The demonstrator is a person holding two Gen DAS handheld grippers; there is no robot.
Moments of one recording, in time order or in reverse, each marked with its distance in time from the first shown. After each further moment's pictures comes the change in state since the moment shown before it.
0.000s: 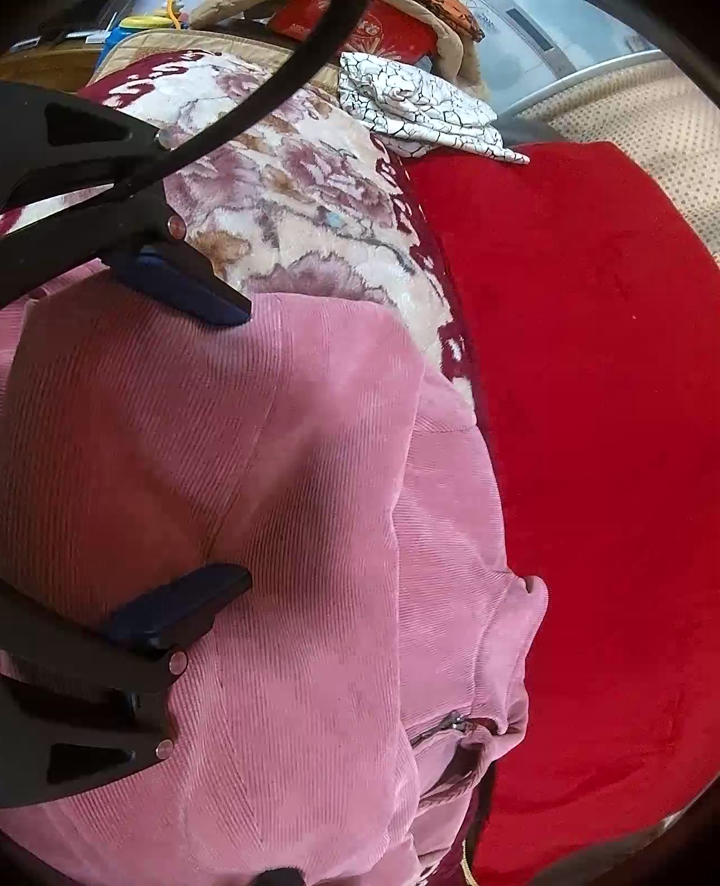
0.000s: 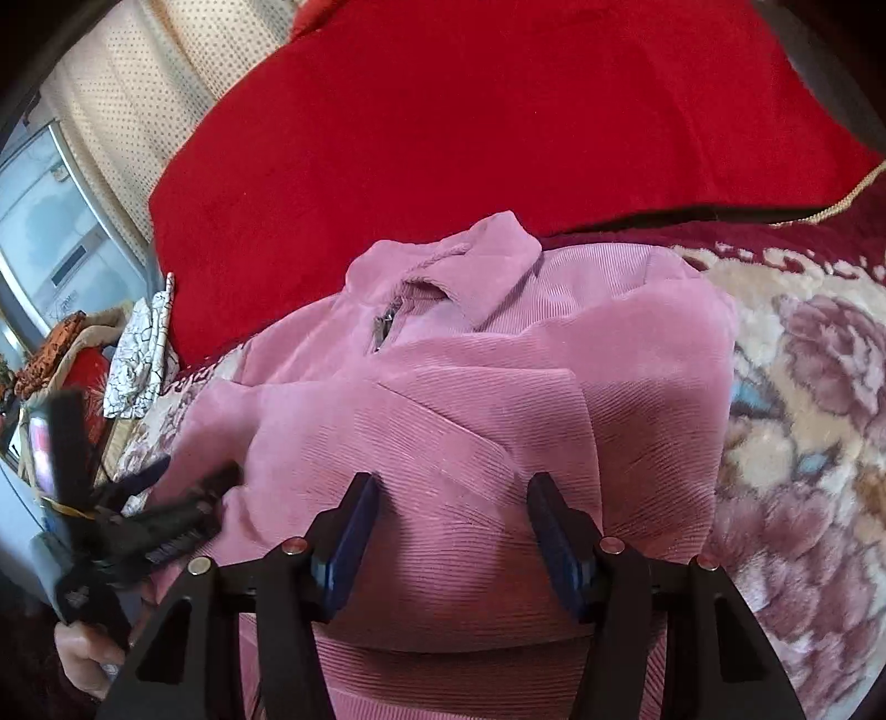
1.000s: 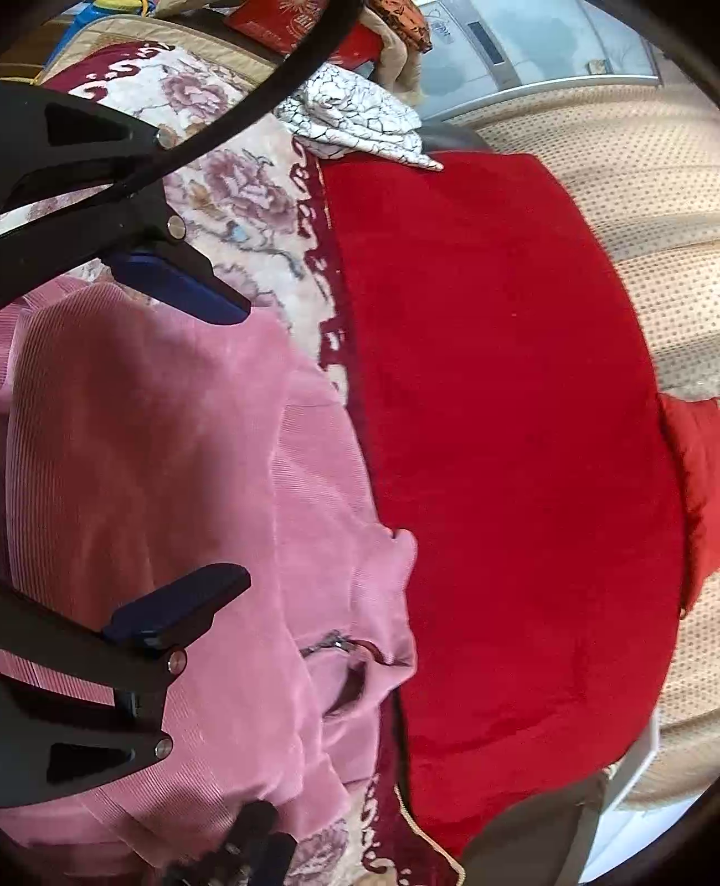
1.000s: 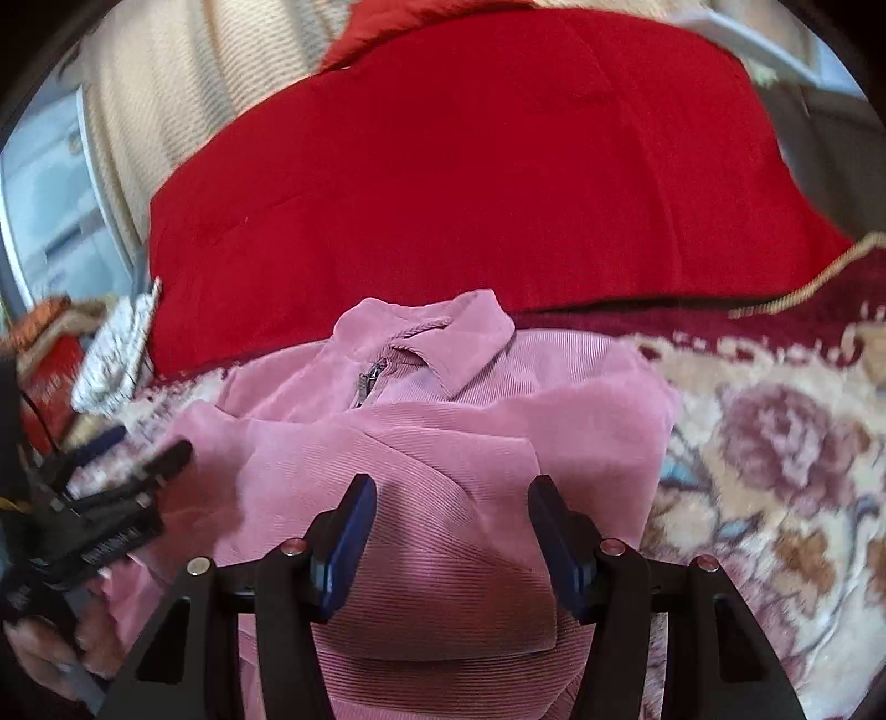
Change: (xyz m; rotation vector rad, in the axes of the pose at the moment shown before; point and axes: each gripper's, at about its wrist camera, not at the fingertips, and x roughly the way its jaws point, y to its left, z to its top) left arm -0.065 -0.008 0.007 0.002 -0.276 -0.060; right arm -0.023 0.015 0.006 -0.148 -0.146 -0.148
